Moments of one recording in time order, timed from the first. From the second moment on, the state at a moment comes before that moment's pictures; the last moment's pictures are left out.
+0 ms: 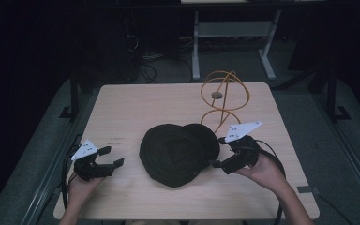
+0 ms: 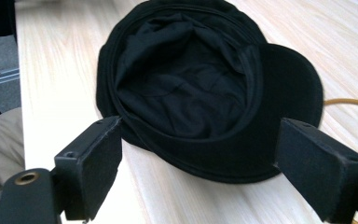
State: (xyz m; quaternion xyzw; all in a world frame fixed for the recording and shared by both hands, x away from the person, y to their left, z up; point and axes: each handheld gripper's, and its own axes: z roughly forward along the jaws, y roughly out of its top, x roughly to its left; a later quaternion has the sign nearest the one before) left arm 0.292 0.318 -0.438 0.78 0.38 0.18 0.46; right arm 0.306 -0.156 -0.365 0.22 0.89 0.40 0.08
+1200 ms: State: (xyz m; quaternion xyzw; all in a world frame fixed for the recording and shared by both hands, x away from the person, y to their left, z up) left arm 0.292 0.319 -0.438 0.78 0.39 0.18 0.46; right arm 0.306 -0.063 -0.376 0.13 0.92 0.37 0.04
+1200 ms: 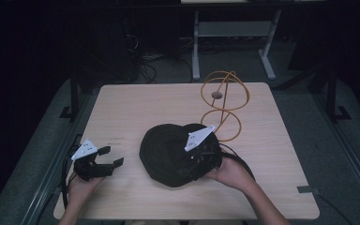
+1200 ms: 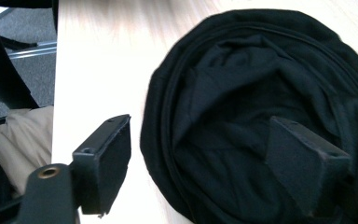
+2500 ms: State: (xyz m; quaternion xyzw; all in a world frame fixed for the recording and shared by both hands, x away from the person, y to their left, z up) left arm 0.294 0.318 -0.440 0.78 0.39 0.17 0.45; right arm 0.296 -0.012 -0.433 0.10 0.95 0.30 0.04
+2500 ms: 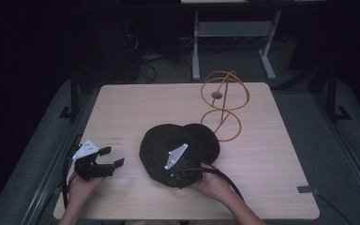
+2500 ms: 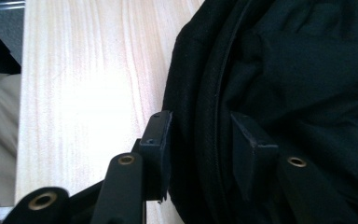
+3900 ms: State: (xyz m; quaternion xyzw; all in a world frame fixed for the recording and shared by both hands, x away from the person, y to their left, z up) left arm 0.287 0.277 -0.427 0.80 0.32 0.14 0.49; right arm 0.294 -0.054 -0.348 0.09 0.91 0.40 0.06
